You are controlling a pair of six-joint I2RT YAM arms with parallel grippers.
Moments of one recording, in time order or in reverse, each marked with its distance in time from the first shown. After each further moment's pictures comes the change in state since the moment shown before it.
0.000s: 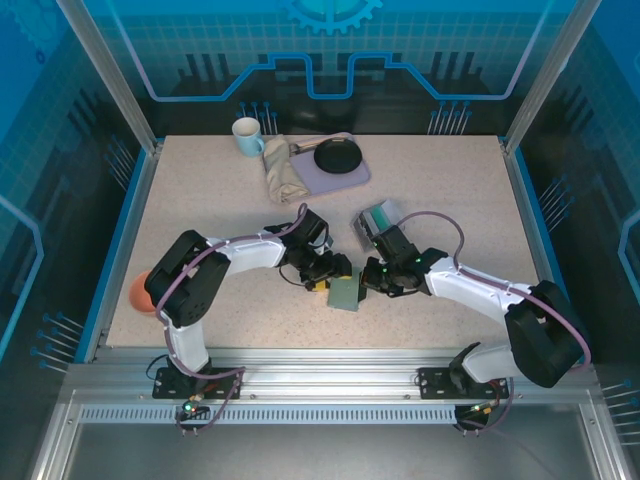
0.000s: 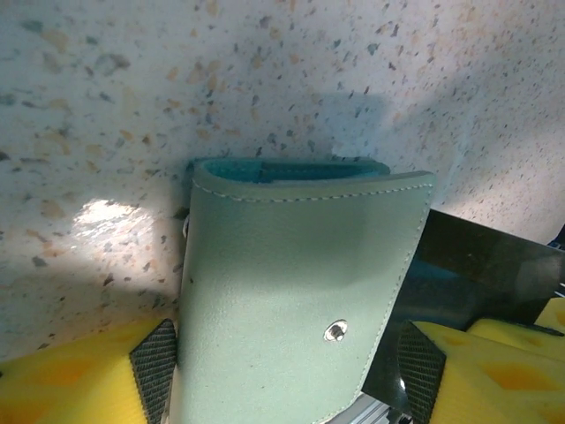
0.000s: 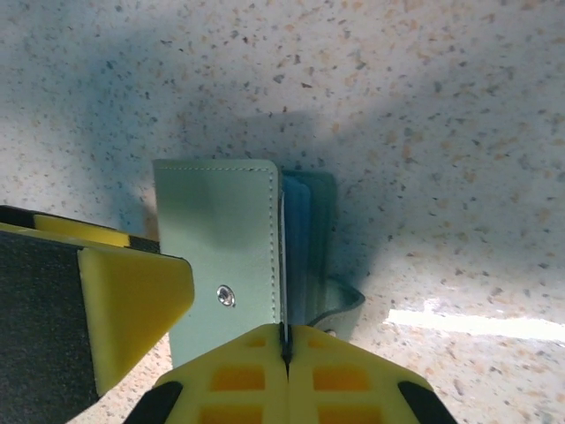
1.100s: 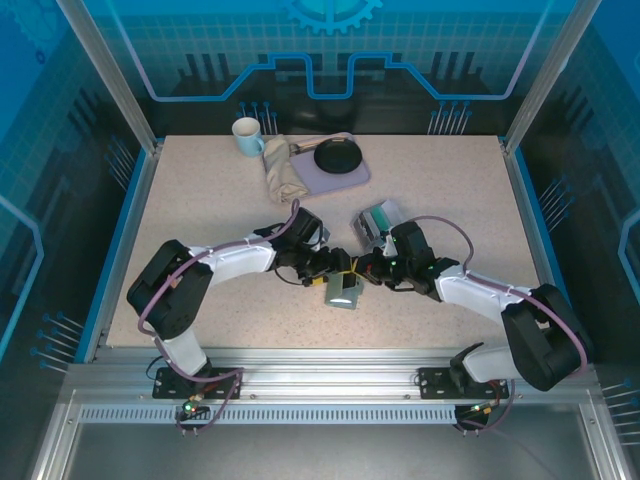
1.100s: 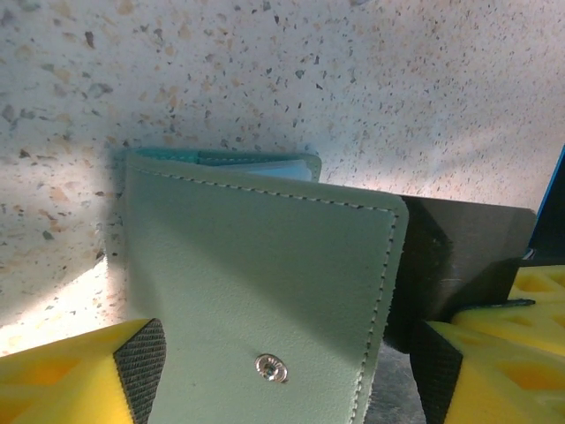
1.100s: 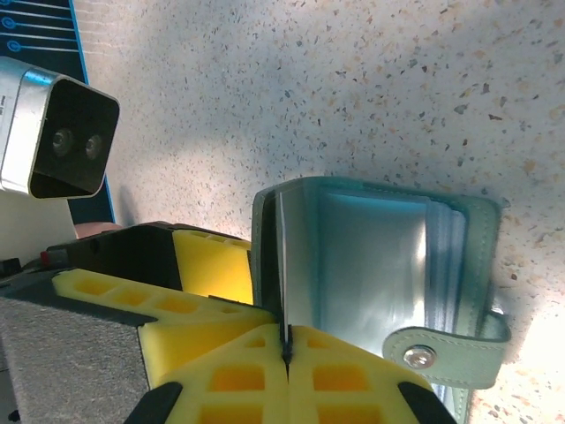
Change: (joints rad) left arm -0.001 -0.116 -0.068 0.064 -0.045 -0.007; right arm -0.117 -0.018 -0.149 0.429 -0.319 0.126
